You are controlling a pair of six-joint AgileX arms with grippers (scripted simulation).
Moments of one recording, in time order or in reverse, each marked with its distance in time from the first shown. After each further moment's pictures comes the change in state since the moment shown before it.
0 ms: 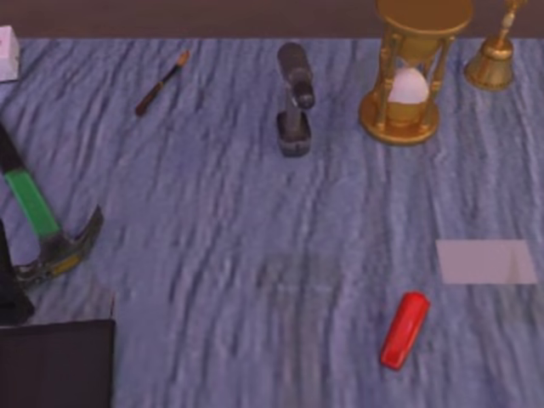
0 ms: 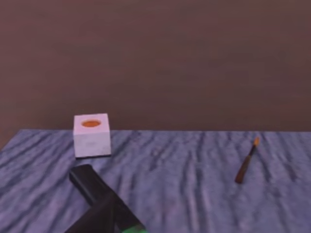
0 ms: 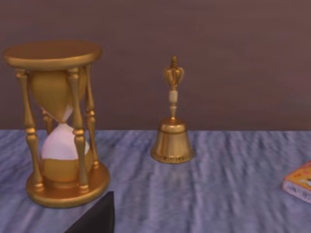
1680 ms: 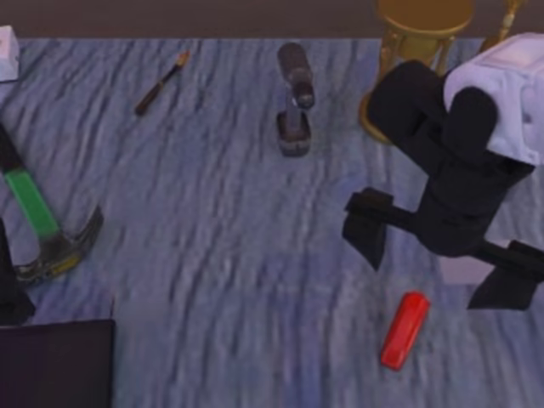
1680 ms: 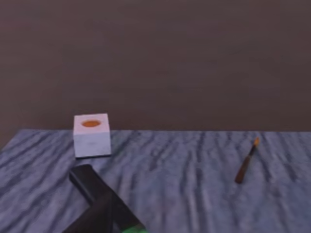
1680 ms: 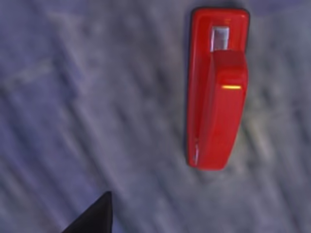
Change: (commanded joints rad) left arm 0.000 0.000 0.000 0.000 0.000 0.000; right arm 0.626 1.751 1.293 -1.102 -0.002 1.093
